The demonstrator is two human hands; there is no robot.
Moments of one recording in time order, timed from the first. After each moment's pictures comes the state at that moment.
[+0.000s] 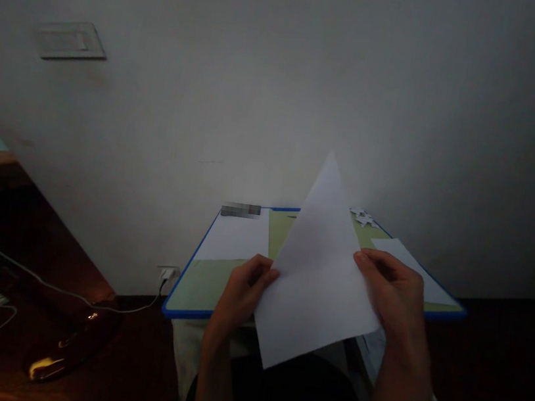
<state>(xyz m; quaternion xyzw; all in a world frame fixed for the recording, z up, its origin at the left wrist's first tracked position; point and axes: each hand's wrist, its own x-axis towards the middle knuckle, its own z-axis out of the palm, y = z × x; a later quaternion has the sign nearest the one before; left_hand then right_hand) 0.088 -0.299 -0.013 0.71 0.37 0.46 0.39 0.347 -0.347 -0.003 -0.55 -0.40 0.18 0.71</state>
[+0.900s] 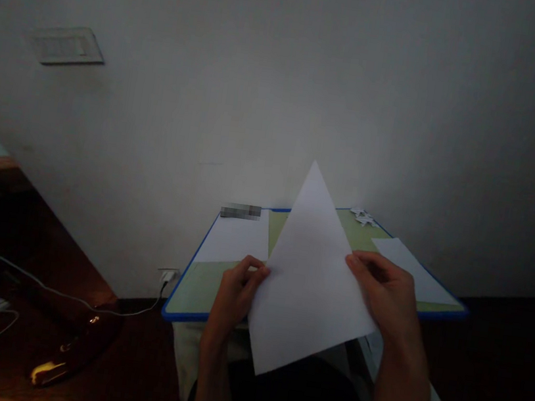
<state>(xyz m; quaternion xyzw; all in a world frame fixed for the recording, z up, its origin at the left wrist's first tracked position) 0.079 -0.293 -0.018 0.71 0.41 0.47 0.33 0.340 -0.348 -0.003 -0.55 -0.44 0.21 0.68</state>
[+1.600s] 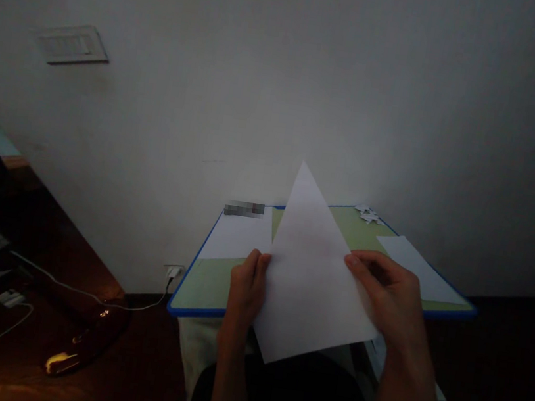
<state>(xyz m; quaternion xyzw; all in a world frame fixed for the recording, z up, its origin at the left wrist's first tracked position) 0.101 -0.289 -0.022 0.69 0.46 0.52 0.18 0.331 -0.359 0.006 -0.55 -0.46 0.20 0.67</state>
